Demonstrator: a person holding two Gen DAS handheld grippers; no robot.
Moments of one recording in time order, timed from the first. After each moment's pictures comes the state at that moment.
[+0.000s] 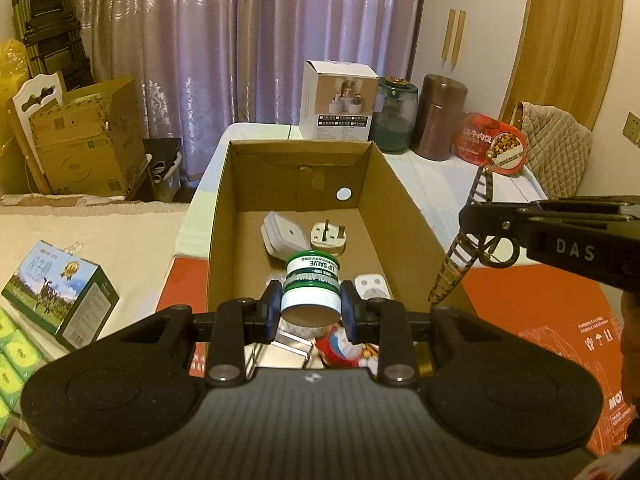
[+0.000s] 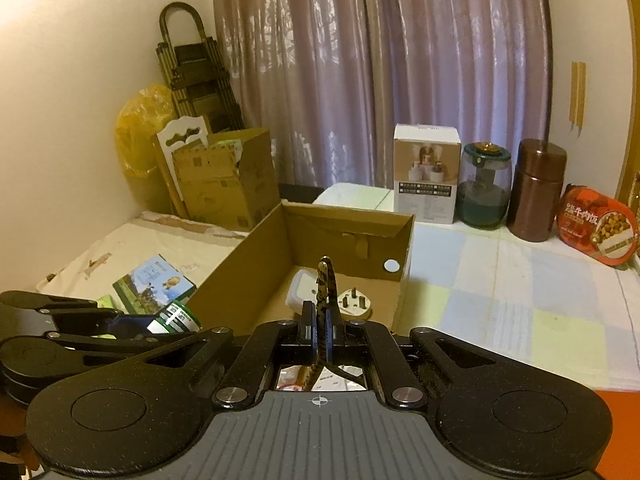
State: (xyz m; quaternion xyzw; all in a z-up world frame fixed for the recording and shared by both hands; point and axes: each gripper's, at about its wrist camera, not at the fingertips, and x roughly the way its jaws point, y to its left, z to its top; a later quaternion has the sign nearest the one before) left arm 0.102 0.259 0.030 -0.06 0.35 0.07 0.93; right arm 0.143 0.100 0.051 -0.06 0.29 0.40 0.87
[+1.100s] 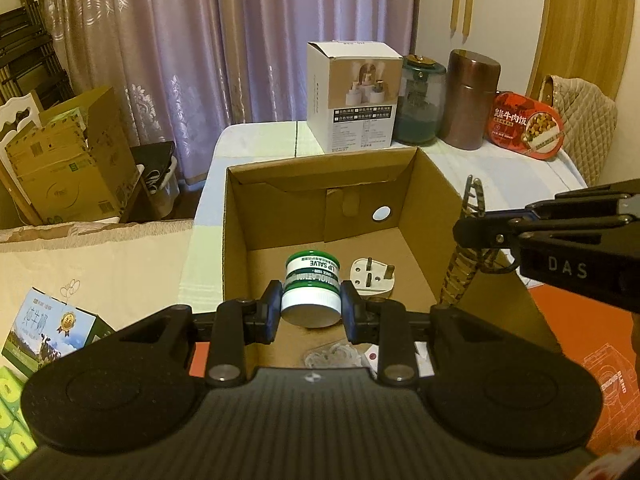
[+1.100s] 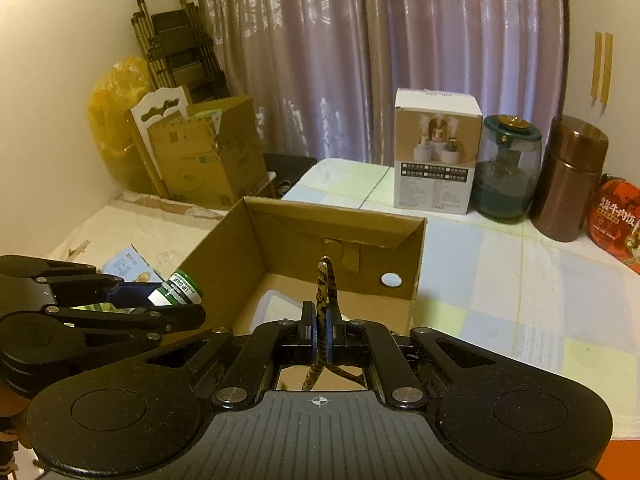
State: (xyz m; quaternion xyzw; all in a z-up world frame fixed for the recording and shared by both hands) left arm 0.219 0.309 0.003 -0.01 0.38 0.06 0.92; right arm 0.239 0.170 0.020 -0.08 0.34 0.39 0.85
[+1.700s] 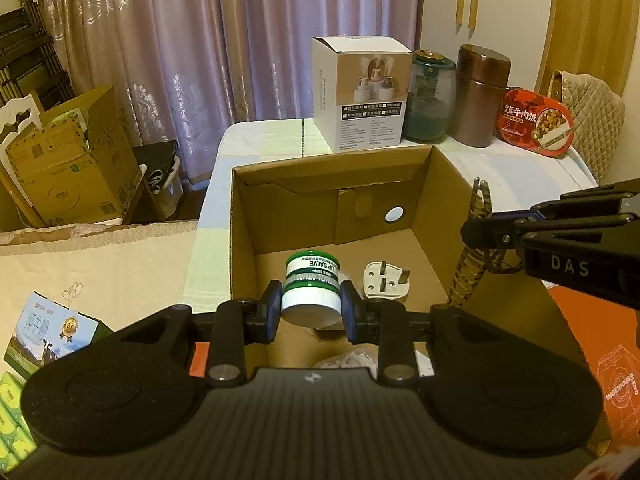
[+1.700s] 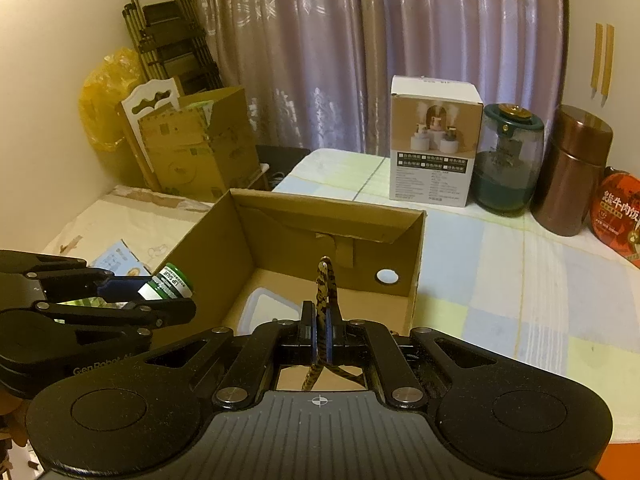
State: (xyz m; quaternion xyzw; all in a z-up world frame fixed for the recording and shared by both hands) left arm 0.233 0.319 -0.005 0.00 0.38 0.06 0.92; right arm 0.257 0.179 0.009 -0.08 0.35 0.37 0.85
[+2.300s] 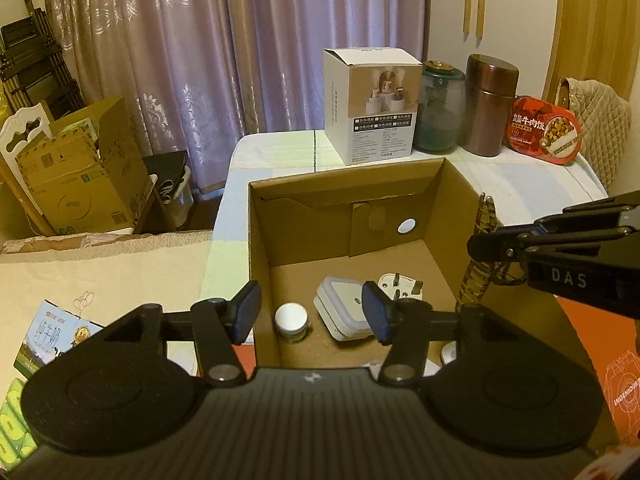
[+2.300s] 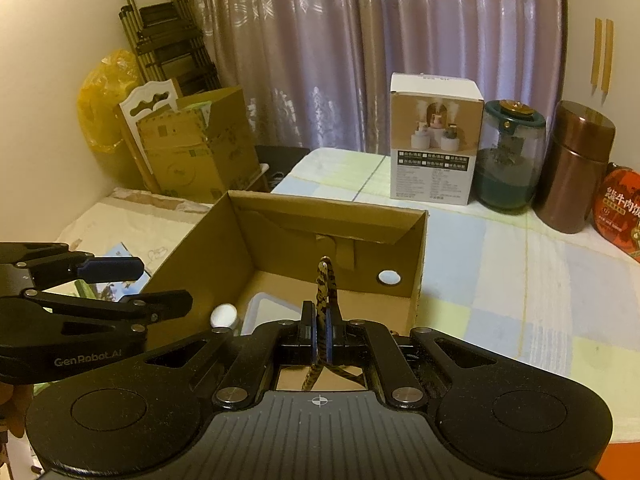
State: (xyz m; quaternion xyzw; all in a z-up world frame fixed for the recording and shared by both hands) left arm 0.232 0.326 0.003 0.01 0.37 0.07 0.93; right arm 0.258 0.183 0.007 -0.07 0.36 0.38 0.85
